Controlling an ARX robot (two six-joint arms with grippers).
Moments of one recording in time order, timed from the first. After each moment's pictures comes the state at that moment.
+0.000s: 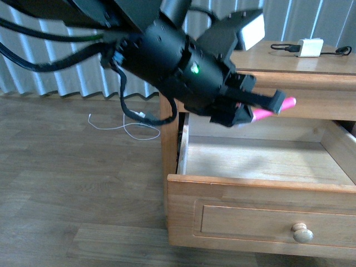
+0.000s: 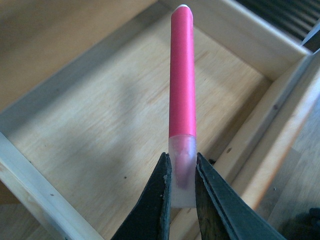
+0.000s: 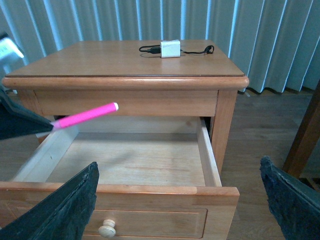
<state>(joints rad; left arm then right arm) -0.52 1.95 1.42 -0.06 0.38 0.21 0.00 0.28 0.13 0.15 0.00 0.00</state>
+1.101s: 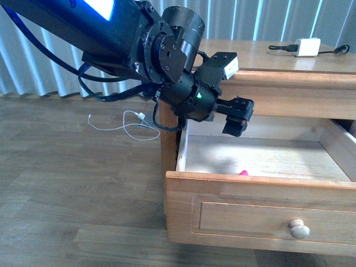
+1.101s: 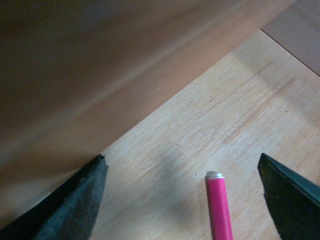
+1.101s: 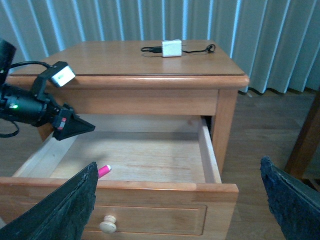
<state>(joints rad) -0.43 2.38 1.89 -0.08 0.32 0.17 0.00 0.28 0.13 0.15 0.00 0.00</state>
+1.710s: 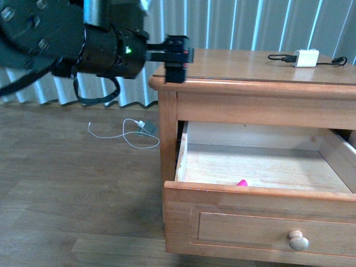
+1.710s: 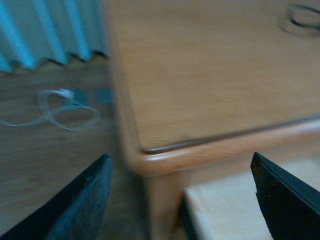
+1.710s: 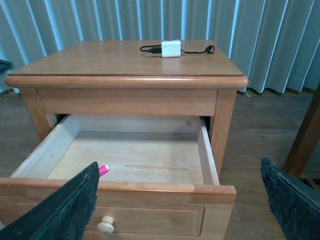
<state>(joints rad) -0.34 1.91 1.27 0.48 -0.03 -0.01 0.00 0.28 0.13 0.15 0.00 0.00</state>
